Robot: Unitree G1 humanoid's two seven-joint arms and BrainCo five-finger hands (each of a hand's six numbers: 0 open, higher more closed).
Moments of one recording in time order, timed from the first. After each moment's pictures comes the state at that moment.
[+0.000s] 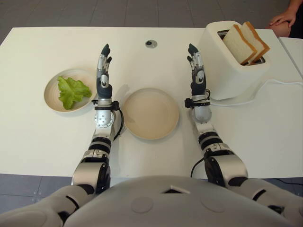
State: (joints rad) left arm -0.28 0.04 0.07 0.73 0.08 -0.98 0.11; right arm -0.38 -0.07 0.00 0.85 -0.12 -0.97 -0.14
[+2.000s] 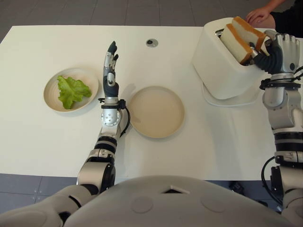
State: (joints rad) left arm -0.29 -0.02 0.04 0.69 0.10 -0.95 0.12; right arm -0.24 -0.72 -0.13 0.25 -0.64 -0.23 -0.44
